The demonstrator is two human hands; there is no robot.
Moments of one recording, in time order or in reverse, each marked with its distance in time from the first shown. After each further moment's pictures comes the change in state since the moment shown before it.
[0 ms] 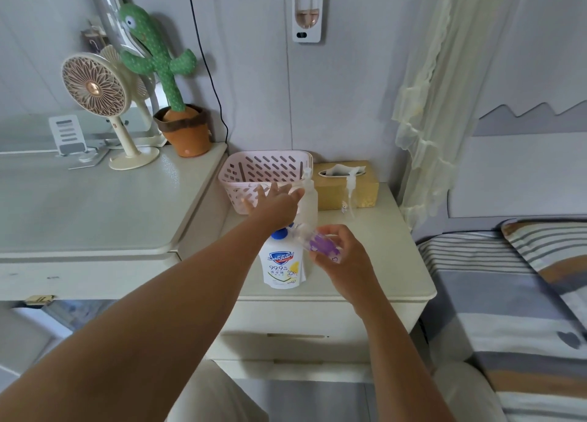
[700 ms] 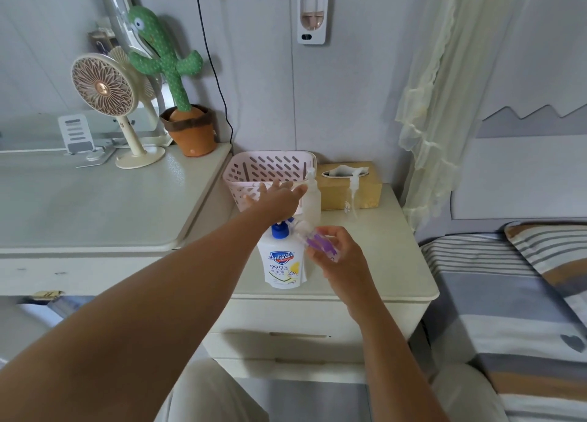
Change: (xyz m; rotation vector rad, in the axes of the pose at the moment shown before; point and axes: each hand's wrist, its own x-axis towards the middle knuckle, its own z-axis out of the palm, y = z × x) left_hand -0.017 0.011 -0.021 -0.003 -0.061 0.029; right_hand -0.010 -0.010 0.007 0.066 0.011 0.037
